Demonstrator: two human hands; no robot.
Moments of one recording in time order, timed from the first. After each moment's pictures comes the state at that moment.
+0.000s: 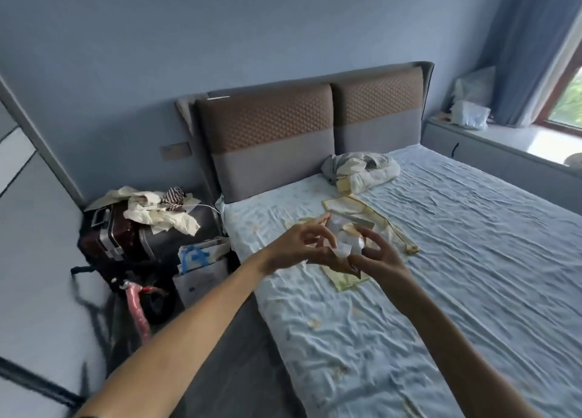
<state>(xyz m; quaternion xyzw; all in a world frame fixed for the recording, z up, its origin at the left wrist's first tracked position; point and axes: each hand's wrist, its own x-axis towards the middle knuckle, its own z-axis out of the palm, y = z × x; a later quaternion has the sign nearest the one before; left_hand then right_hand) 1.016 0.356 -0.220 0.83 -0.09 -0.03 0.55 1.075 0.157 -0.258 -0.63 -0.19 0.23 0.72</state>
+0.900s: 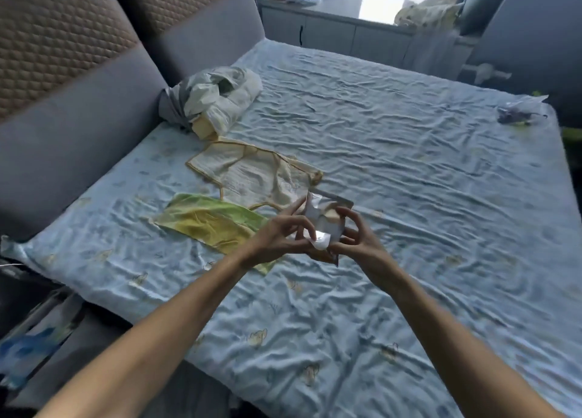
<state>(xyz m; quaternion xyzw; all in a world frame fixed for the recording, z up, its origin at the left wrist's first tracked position) 1.347 0.315 -0.436 0.77 -0.28 -0.24 0.52 1.286 0.115 -0.452 -0.67 0.09 0.12 0.73</state>
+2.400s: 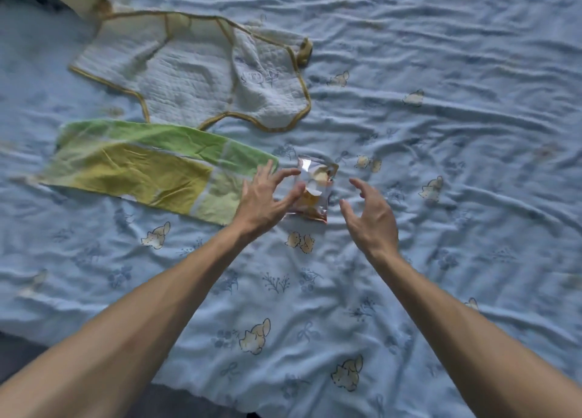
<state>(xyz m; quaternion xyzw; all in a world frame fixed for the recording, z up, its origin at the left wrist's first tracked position) 1.430 0.312 -0.769 0.90 -0.18 -0.23 0.31 1.333 0.147 -0.776 -0.89 0.28 0.01 0.37</state>
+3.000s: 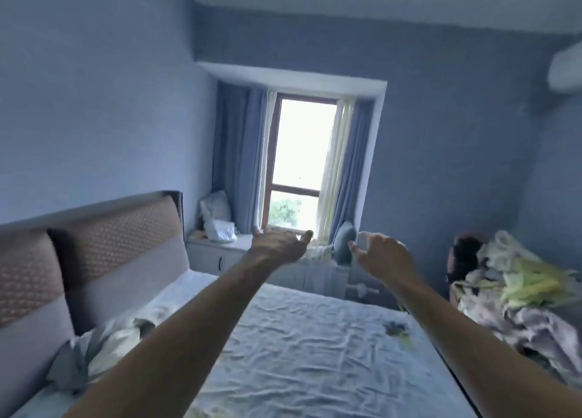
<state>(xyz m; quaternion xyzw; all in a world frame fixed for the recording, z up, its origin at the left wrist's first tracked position) 1.481 0.250 -0.004 0.96 -0.27 0.05 0.09 1.366 0.096 -0.004 -0.94 0.22 -0.25 0.06</state>
